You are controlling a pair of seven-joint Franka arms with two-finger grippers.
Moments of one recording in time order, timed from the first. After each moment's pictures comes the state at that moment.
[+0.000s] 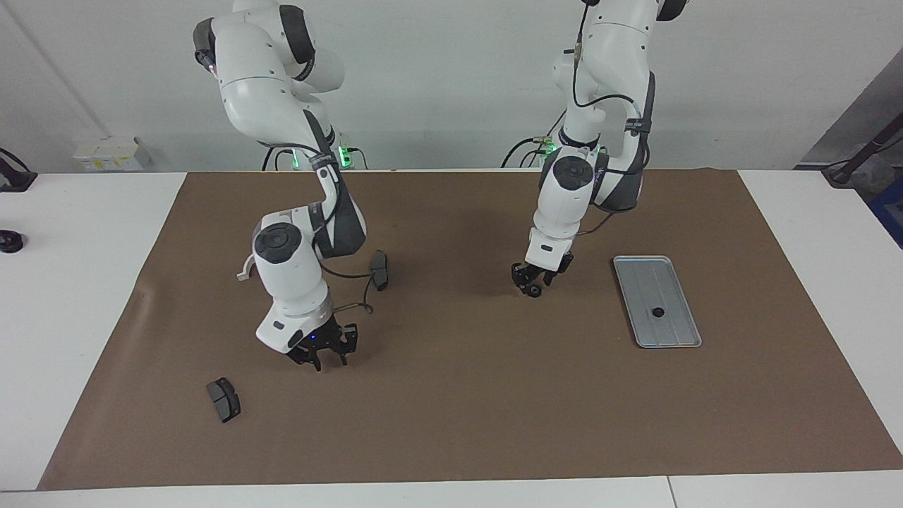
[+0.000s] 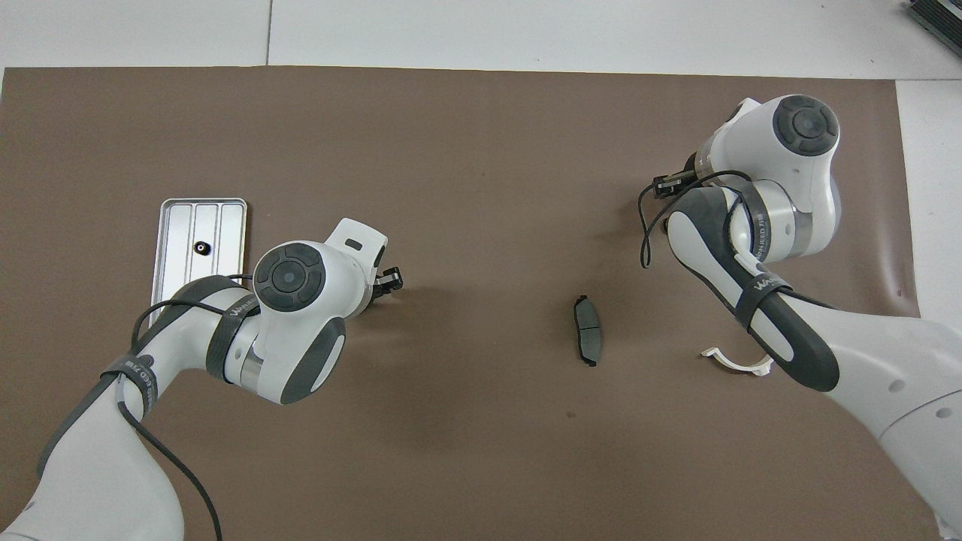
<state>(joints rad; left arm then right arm) -0.34 0.24 -0.14 -2.15 0.04 2.47 -0.77 -0.04 0.57 0.14 -1.62 -0.13 2.29 -0.01</state>
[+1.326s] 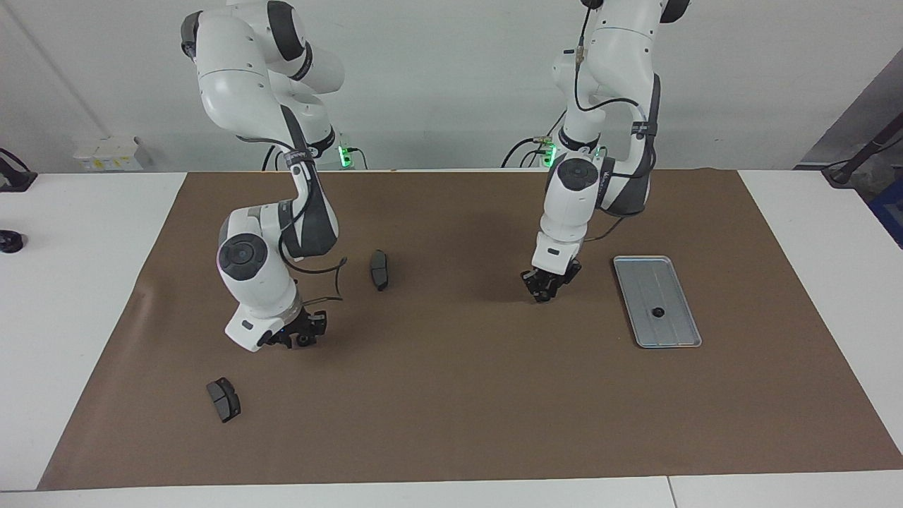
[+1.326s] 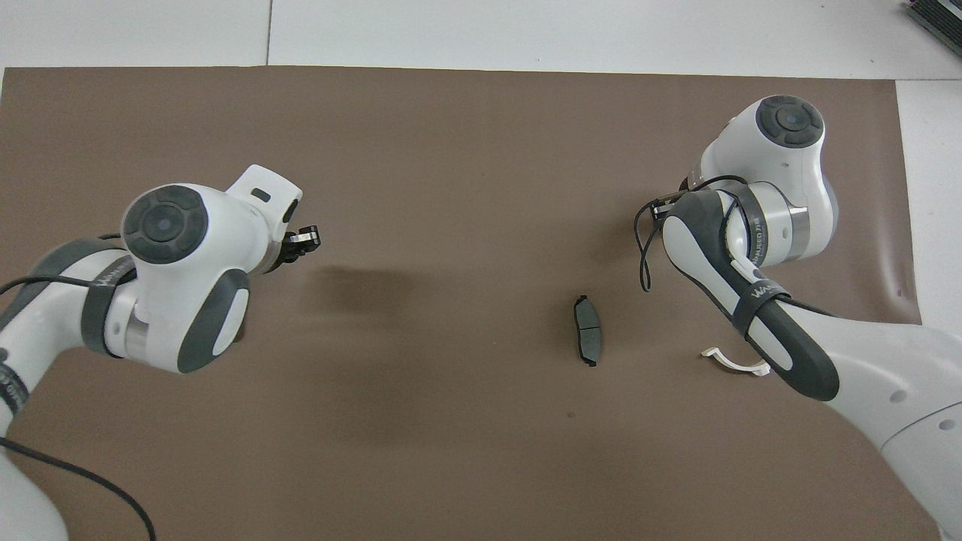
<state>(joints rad) -0.16 0.13 -0.11 -2.06 0.12 2.30 -0.54 -0.03 0.55 0.16 -1.64 -0.13 2.12 -0.01</state>
